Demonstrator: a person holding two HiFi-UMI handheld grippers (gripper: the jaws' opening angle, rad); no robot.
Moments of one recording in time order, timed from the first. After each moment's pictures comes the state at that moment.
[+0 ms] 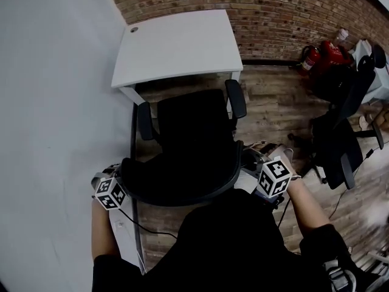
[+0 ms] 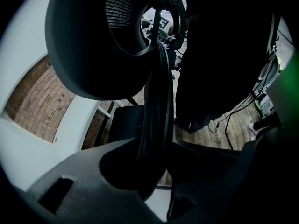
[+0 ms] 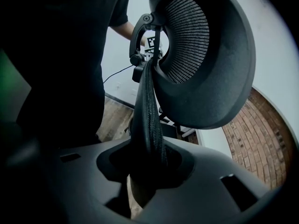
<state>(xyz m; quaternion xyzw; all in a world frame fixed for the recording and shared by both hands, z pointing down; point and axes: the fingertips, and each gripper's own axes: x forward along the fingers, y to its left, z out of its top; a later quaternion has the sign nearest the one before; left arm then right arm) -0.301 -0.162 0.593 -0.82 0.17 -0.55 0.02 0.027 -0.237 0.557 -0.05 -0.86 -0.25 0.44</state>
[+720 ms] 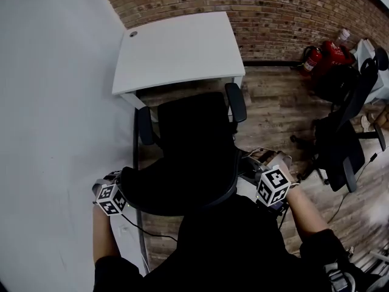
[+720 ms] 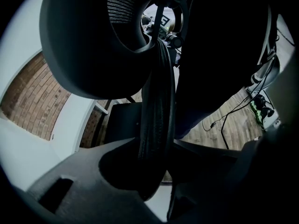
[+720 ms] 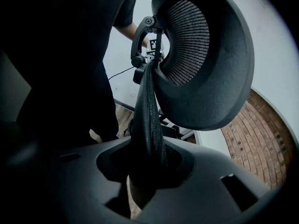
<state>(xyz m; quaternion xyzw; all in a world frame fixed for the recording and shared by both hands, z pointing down) -0.319 -0.176 0.594 -0.81 0.15 -0.57 0.00 0.010 -0.250 0.554 -0.05 -0.87 -0.25 0.43</state>
